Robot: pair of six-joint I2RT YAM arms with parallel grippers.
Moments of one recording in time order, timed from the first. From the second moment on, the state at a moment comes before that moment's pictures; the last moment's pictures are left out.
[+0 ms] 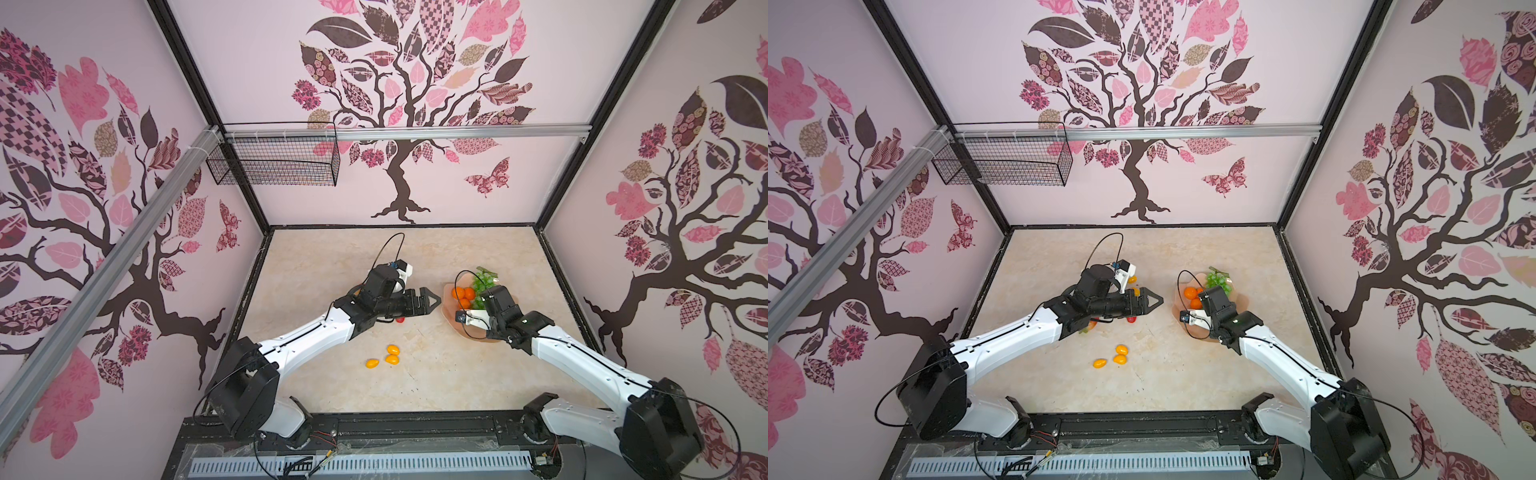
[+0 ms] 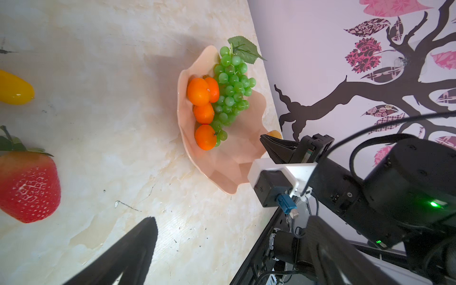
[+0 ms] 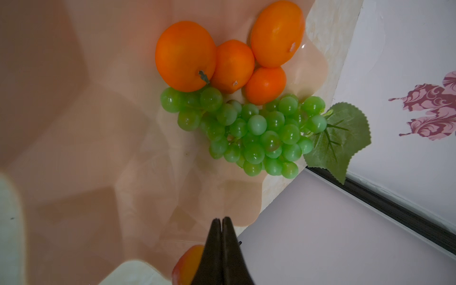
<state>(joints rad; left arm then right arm) -0.73 1.46 1.00 -0.09 0.39 -0.79 0.45 1.17 0.69 -0.50 0.44 -1.12</state>
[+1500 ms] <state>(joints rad) -0.67 1.39 1.00 -0.11 0.43 -0.80 0.39 1.28 0.79 -0.51 0.18 -1.02</state>
